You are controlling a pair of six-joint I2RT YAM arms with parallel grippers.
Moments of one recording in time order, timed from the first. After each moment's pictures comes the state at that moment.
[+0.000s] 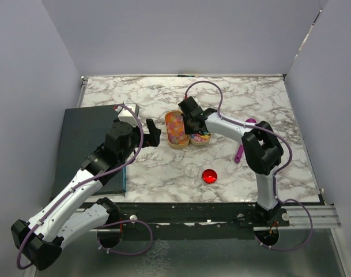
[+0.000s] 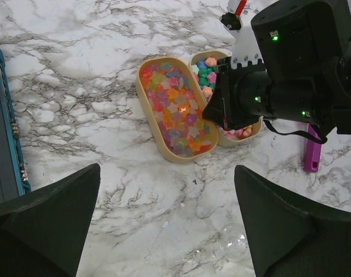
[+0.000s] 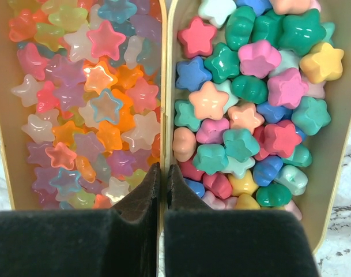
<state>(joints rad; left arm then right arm) -0.62 0.85 0.83 -0.32 -0.23 -0.41 0.69 2.04 1.52 -0.47 0.22 0.43</state>
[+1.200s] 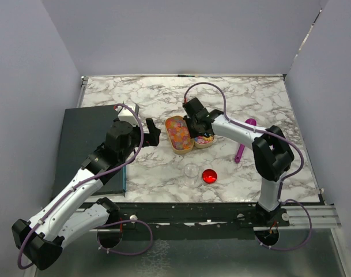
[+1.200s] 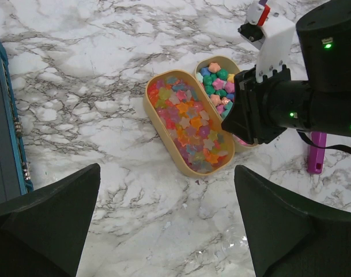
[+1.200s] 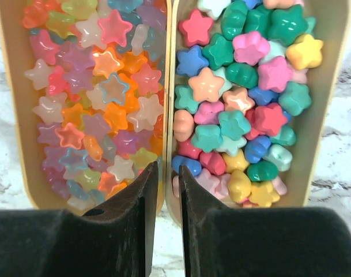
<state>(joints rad) -0.62 0.86 0.83 -0.32 -0.23 -0.41 0.69 1.92 1.41 -0.48 0.17 0.25</state>
